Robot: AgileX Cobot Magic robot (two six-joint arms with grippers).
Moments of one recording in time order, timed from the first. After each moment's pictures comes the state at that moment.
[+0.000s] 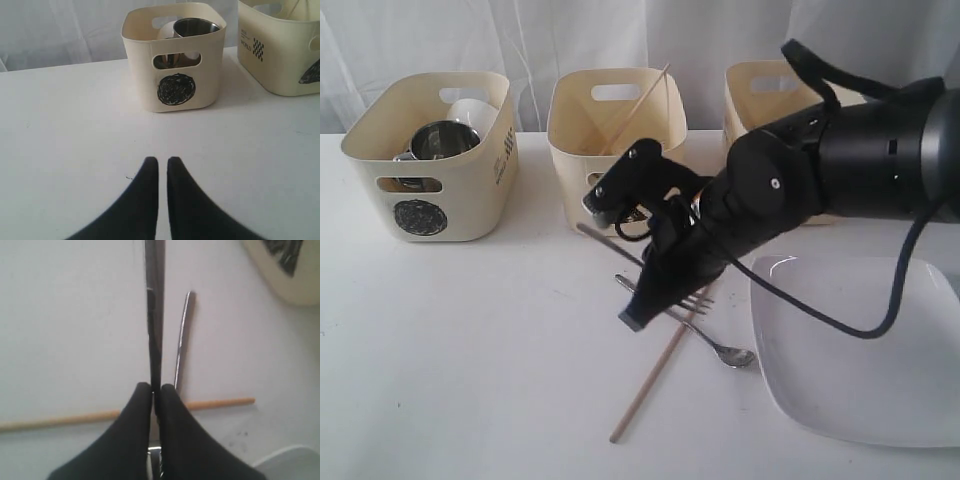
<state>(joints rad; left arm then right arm) -0.08 0.01 0.02 -0.08 0.23 0.14 0.52 1.67 -1.08 0.05 0.47 -0.36</state>
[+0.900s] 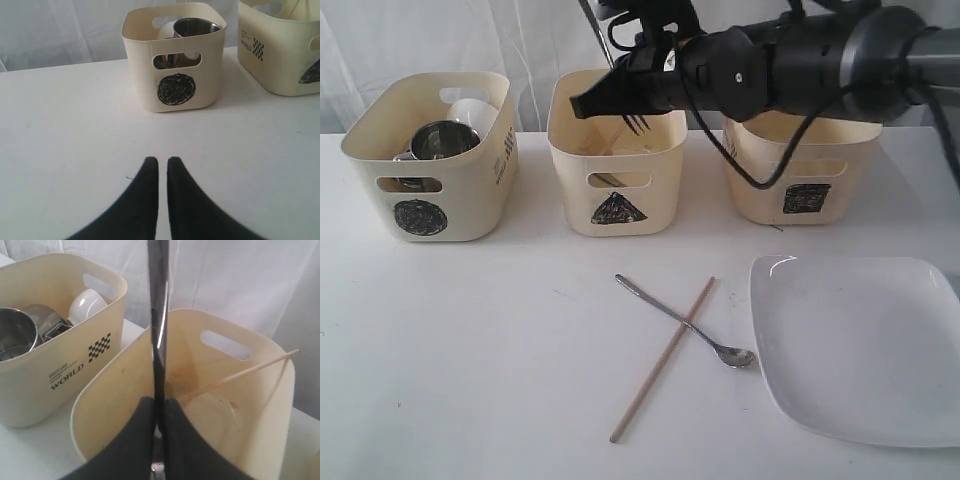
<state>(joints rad) -0.08 0.01 0.02 -0.08 0.23 0.14 0.40 1.89 -1.47 0.05 0.05 -0.12</state>
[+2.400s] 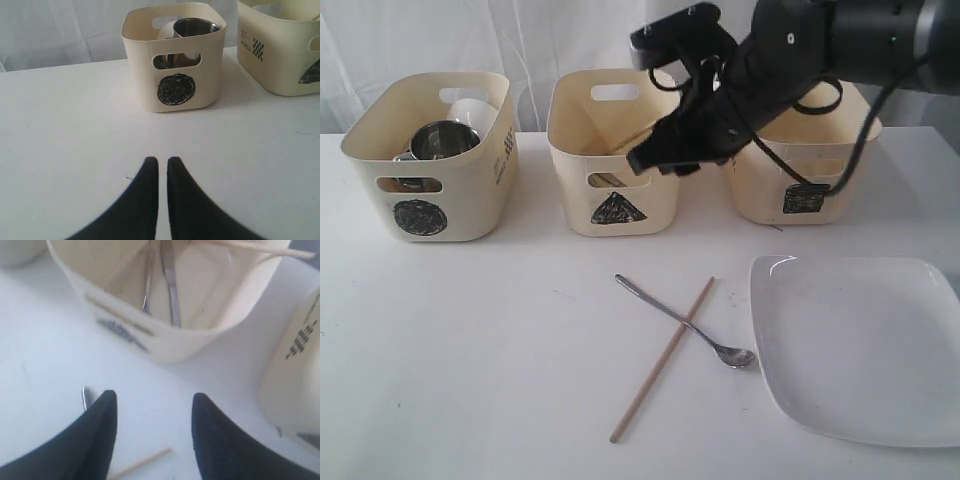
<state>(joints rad) -0.08 0.01 0.02 -0.08 0.23 0.14 0.37 1.76 -1.42 0.01 0.60 -0.13</state>
